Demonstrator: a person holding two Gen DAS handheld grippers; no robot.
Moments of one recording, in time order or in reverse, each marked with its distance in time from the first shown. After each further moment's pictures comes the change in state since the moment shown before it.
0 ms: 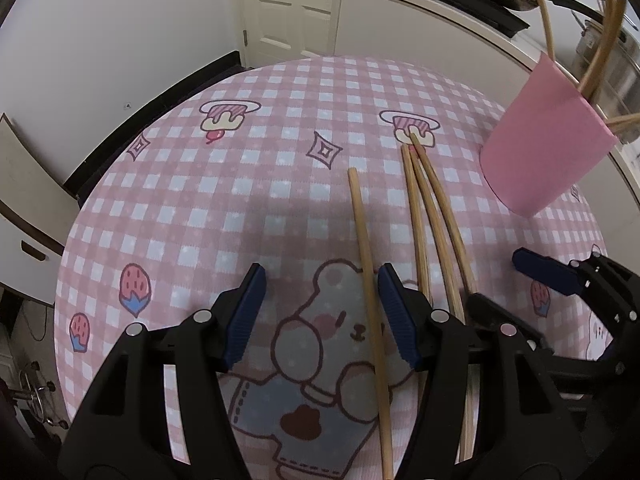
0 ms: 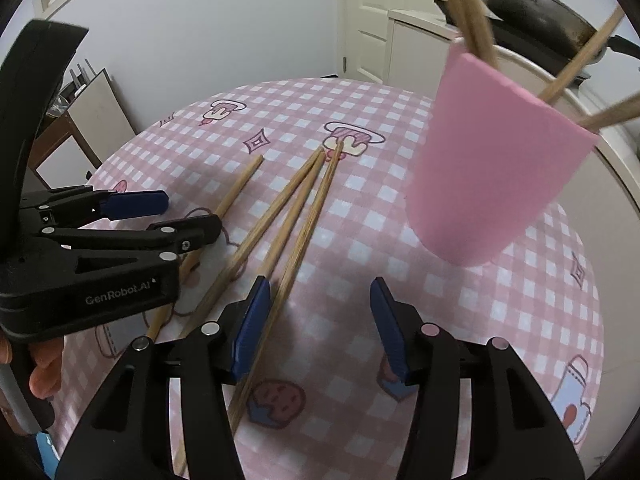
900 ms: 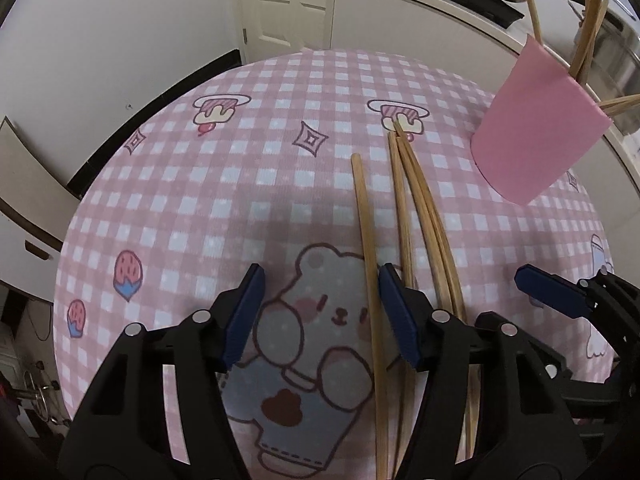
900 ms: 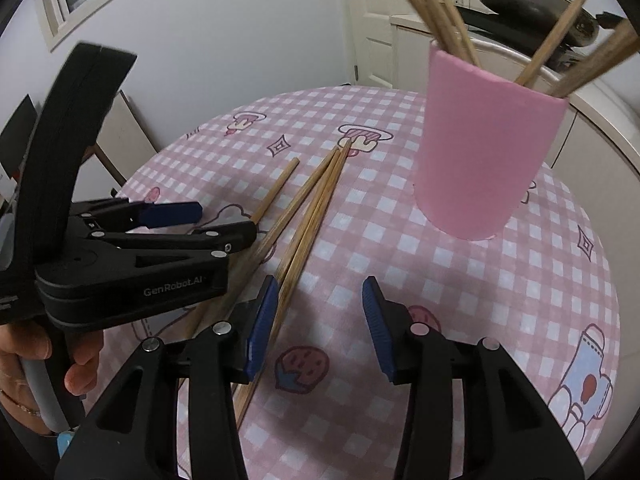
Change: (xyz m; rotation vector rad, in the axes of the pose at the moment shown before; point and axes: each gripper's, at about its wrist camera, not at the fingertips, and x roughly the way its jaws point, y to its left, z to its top) left arm -0.003 -0.011 -0.009 0.016 0.009 0.010; right arm -0.022 0.000 -0.018 0.047 -0.042 0.089
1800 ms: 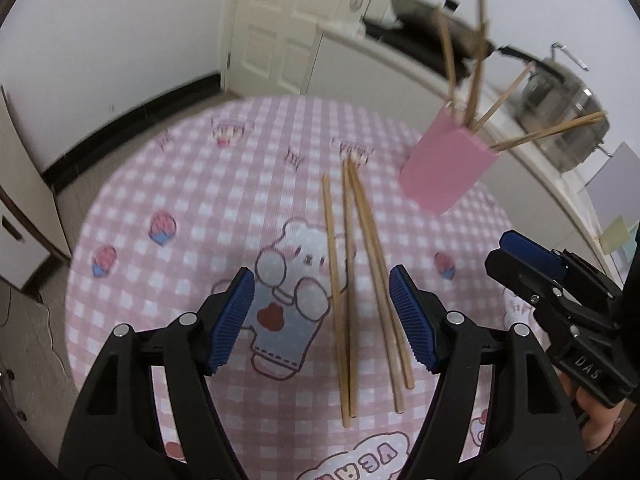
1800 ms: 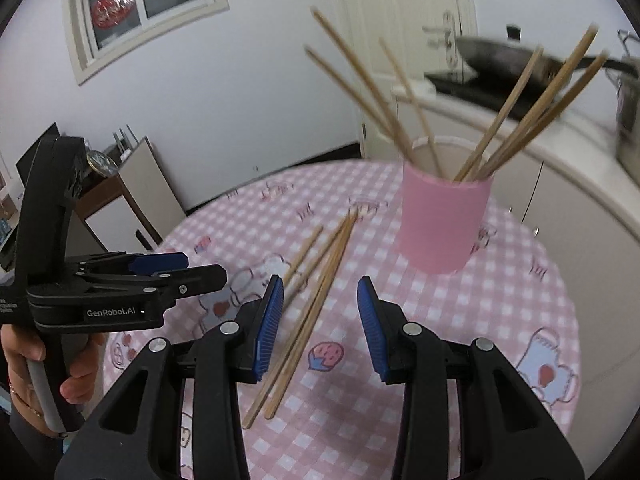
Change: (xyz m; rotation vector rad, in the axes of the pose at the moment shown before) left arm -0.084 0.019 -0.037 -0.091 -0.103 -0.181; right arm -0.080 0.008 -0.008 0.004 -0.205 0.042
